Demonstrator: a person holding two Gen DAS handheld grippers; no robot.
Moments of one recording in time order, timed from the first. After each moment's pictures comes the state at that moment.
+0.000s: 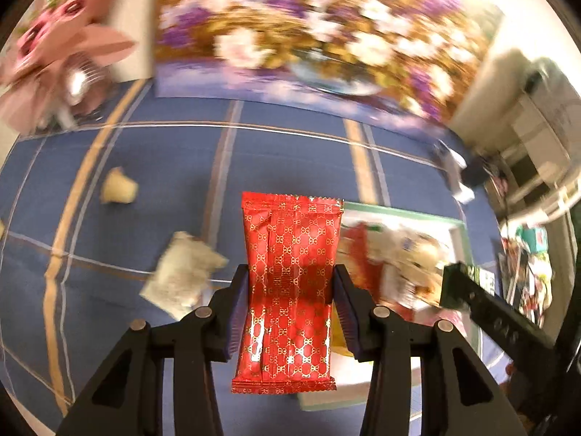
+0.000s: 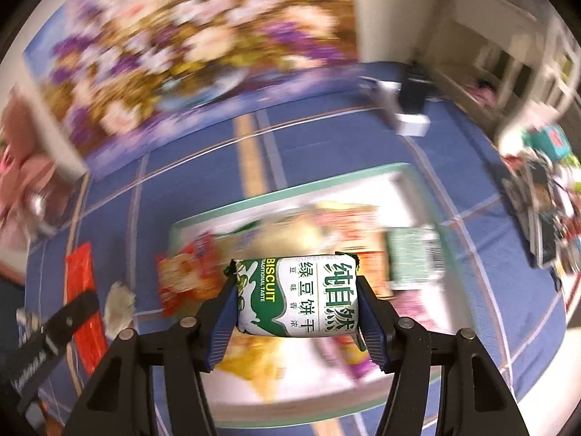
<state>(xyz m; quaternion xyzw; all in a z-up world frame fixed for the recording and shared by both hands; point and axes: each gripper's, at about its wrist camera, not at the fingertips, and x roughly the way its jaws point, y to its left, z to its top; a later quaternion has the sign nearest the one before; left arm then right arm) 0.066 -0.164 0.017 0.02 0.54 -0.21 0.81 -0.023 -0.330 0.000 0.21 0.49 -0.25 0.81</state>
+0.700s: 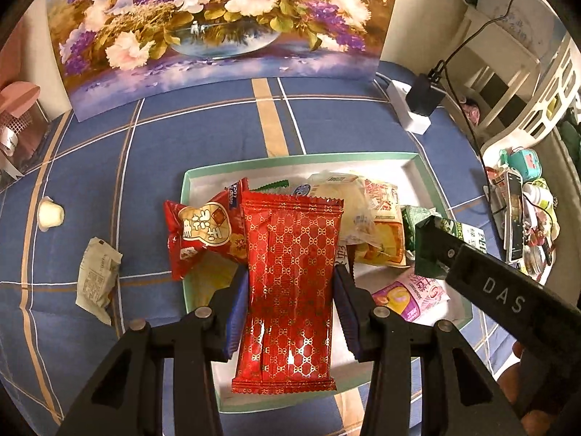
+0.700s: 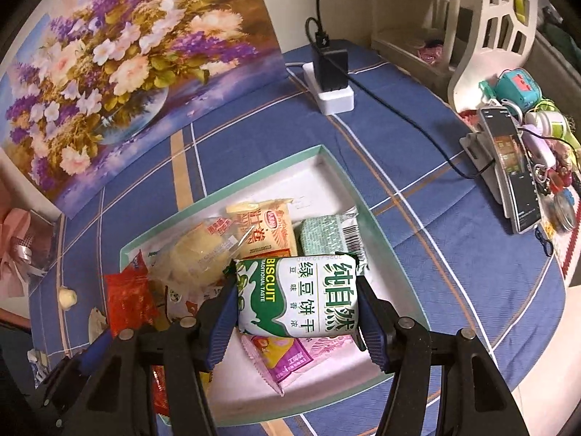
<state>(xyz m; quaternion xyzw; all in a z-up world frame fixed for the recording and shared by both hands) 0.014 -0.254 -0.010 0.11 0.54 -0.27 0.79 -0.064 -0.391 -0.014 0.27 0.48 -0.29 0.78</state>
